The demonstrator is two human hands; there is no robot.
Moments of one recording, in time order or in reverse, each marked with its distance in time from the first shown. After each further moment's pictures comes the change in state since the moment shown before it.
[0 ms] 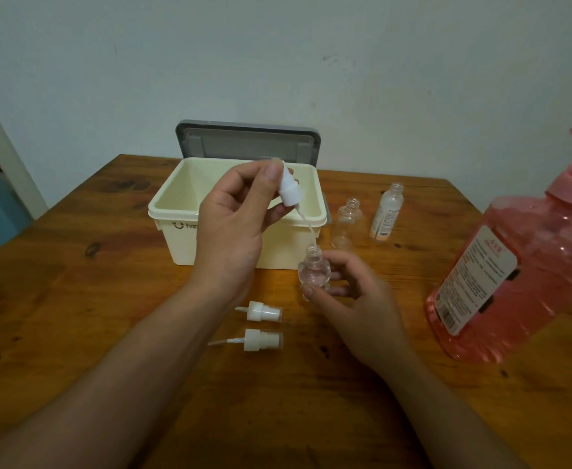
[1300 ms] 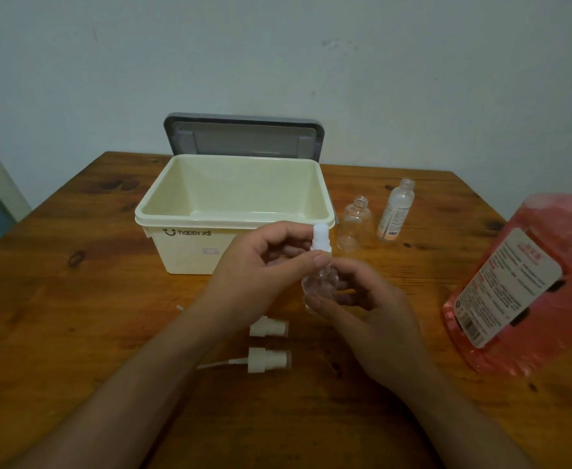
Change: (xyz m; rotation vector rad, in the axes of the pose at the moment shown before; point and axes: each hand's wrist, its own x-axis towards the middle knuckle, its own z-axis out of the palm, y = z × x) left_hand -0.001 -0.028 -0.022 0.338 -0.440 -0.133; right_hand 0.004 -0.002 0.002 0.029 -0.019 -0.066
